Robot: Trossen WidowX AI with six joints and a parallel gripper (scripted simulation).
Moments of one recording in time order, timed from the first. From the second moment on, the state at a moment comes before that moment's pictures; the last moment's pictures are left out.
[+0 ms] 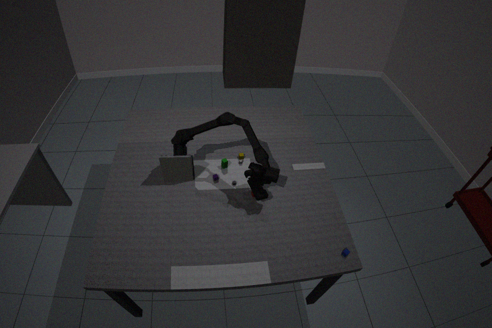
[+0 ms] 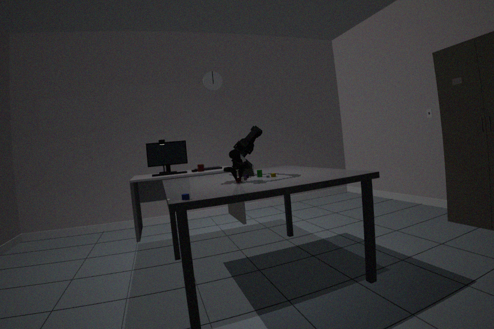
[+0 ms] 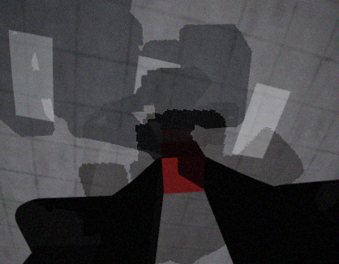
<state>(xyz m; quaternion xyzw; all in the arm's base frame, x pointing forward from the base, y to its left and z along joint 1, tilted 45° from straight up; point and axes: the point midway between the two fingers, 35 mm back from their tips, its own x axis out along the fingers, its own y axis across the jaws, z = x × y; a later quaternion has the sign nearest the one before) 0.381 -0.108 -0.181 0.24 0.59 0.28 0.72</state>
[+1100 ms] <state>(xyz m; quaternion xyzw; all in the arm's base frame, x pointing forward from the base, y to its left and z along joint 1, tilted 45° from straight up) 0.364 -0.185 -0.098 0.24 0.58 0.28 0.72</state>
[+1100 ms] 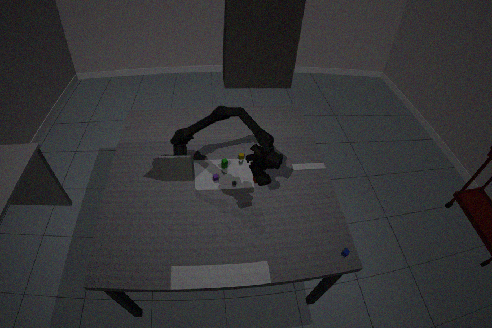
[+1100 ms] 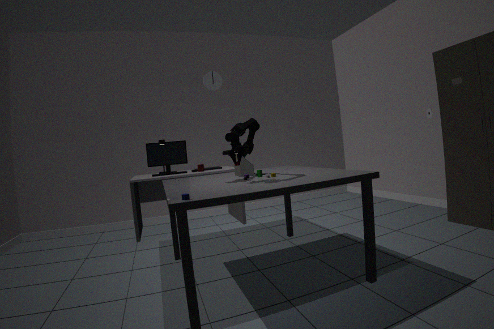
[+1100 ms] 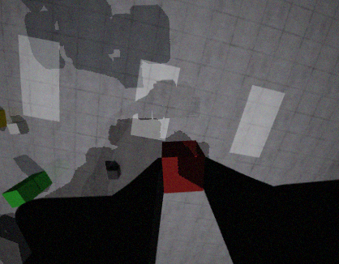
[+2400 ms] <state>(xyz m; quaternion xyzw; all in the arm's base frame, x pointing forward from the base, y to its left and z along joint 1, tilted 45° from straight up) 0.316 -0.072 0.019 0.24 0.59 0.28 0.72</state>
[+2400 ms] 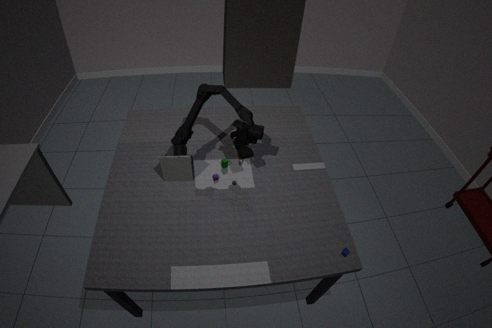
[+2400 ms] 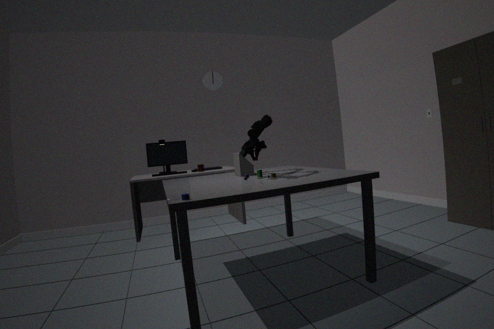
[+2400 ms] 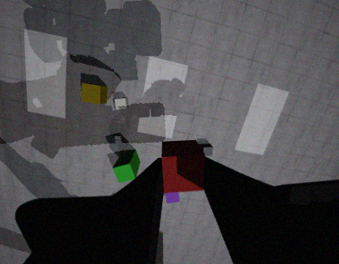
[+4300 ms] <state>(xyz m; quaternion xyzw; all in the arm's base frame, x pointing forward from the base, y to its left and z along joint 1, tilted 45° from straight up) 0.256 0.036 -0.002 0.24 0.59 0.28 0.72</state>
